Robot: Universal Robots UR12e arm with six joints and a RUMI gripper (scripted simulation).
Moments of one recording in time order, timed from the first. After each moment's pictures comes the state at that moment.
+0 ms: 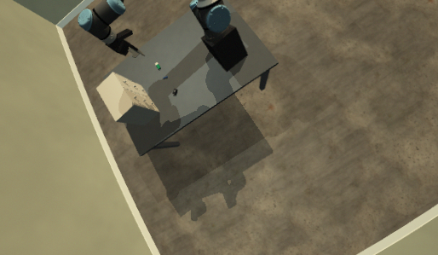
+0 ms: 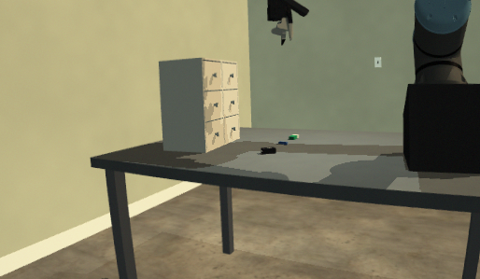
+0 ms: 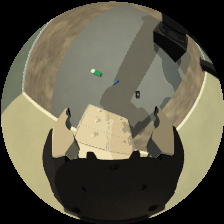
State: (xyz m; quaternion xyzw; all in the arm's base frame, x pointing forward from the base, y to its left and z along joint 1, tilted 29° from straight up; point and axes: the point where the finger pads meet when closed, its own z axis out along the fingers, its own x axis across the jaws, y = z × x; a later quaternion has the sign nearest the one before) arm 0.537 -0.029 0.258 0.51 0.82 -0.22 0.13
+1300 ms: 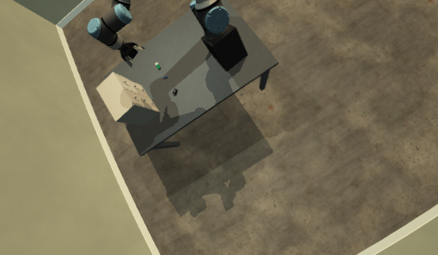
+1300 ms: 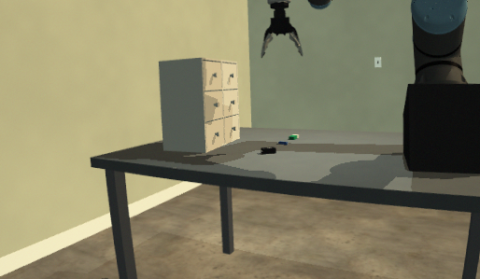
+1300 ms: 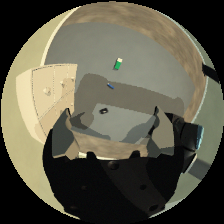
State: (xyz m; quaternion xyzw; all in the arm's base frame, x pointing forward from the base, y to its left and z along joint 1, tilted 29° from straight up) arm 0.561 -0.062 0.214 -0.12 0.96 -0.25 -0.04
